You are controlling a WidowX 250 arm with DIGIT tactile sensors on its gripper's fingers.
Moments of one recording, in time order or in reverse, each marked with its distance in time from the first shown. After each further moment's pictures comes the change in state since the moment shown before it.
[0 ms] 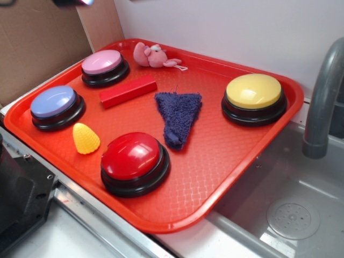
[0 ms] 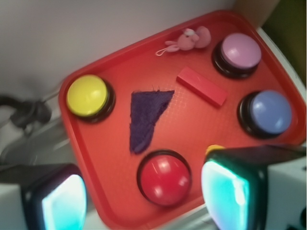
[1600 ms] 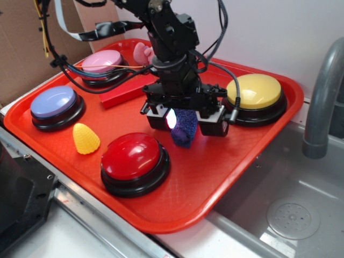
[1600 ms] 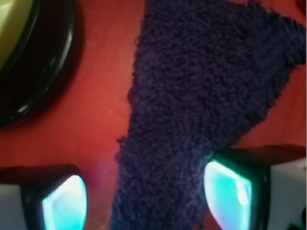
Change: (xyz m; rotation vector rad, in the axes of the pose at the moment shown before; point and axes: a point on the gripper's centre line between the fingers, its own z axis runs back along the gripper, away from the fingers) arm 0.008 -0.005 -0.184 -0.069 0.197 -0.101
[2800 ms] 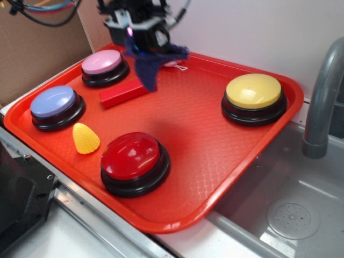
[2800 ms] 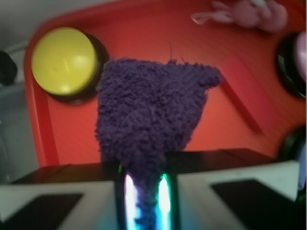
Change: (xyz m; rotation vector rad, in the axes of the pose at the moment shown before) arm 0.004 0.028 0.152 0.022 0.052 -0.197
